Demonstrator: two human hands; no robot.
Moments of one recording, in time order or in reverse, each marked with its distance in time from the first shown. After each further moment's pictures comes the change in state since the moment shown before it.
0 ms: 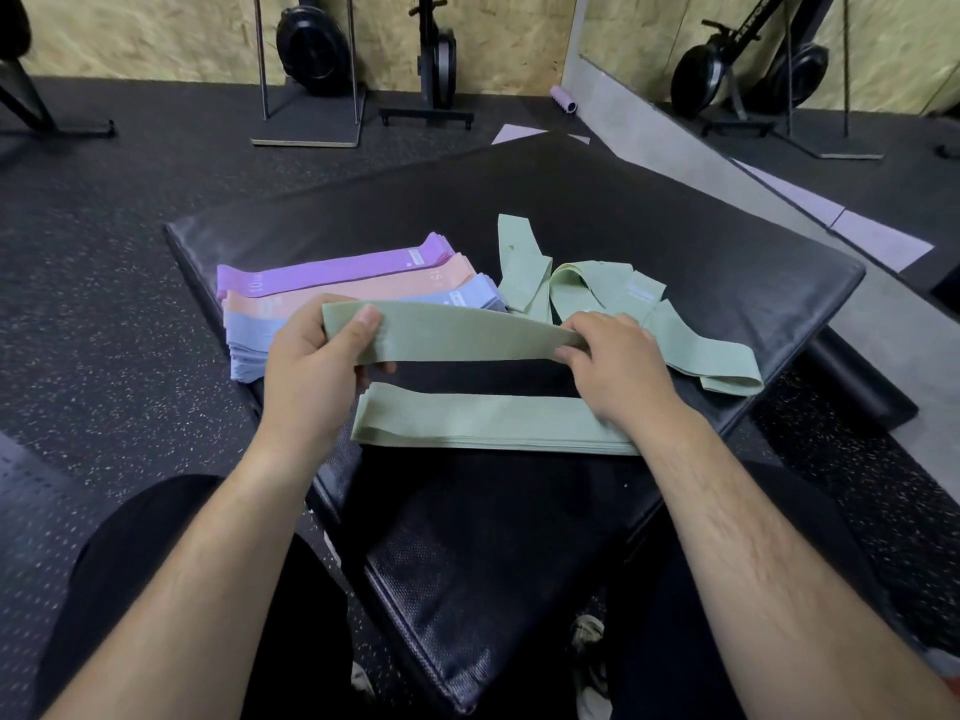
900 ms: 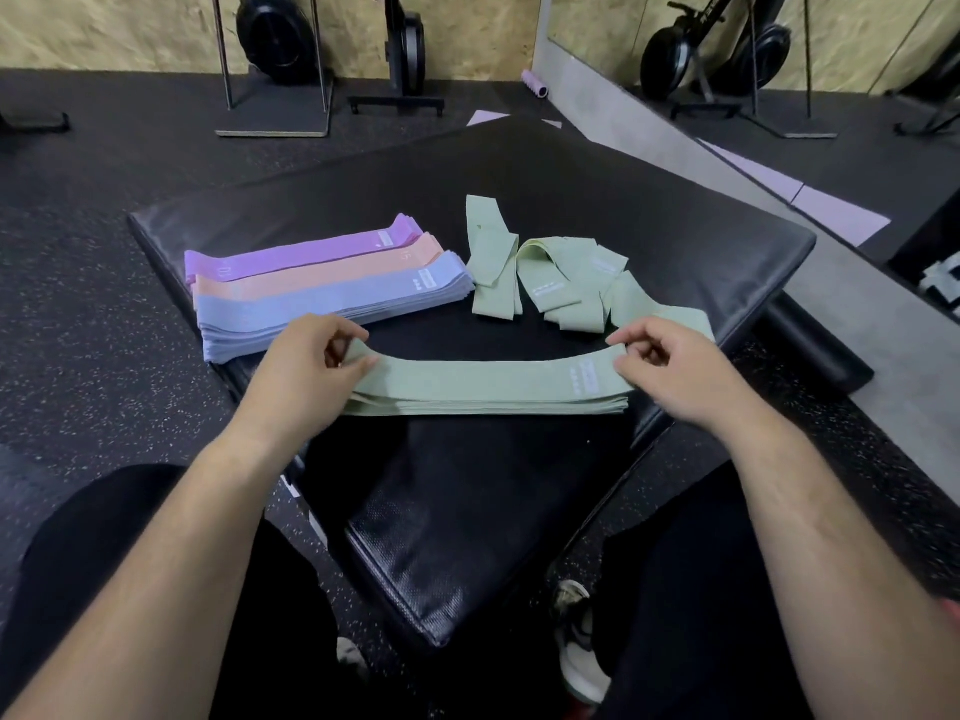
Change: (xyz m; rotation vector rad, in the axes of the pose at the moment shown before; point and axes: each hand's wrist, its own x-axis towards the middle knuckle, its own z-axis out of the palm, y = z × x) left_hand 0.005 -0.037 -0.018 0.812 -0.221 0.189; right_hand -0.071 0.062 -0.054 0.526 -0.092 0.231
